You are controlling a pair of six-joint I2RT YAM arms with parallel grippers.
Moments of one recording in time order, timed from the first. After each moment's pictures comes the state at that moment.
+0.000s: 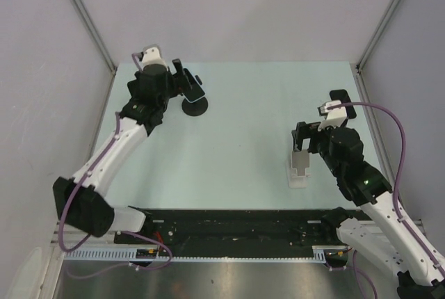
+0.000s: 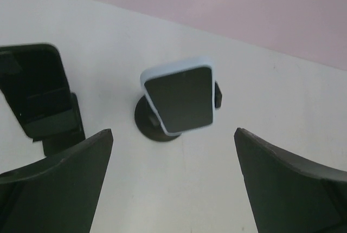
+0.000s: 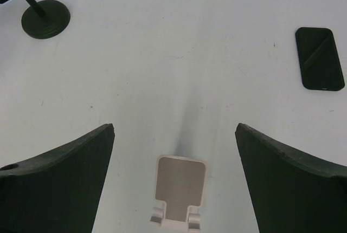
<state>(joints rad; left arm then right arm) -0.36 1.28 1.20 -0.24 -0.35 -0.40 0.52 0.67 0.80 -0.42 0.29 0.12</state>
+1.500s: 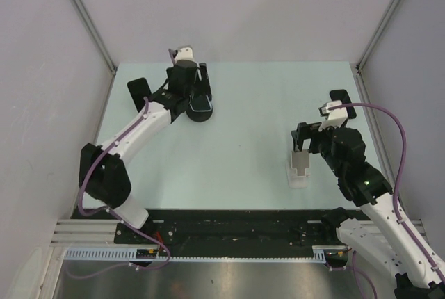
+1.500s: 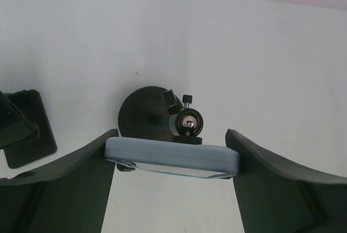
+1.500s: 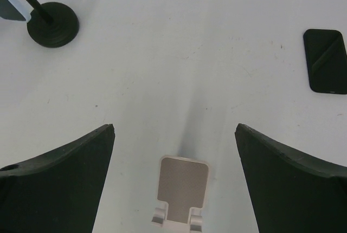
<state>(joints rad) -0.45 1.64 1.42 -0.26 -0.41 -0.38 0.48 0.65 0.79 -0.41 0.24 0.12</state>
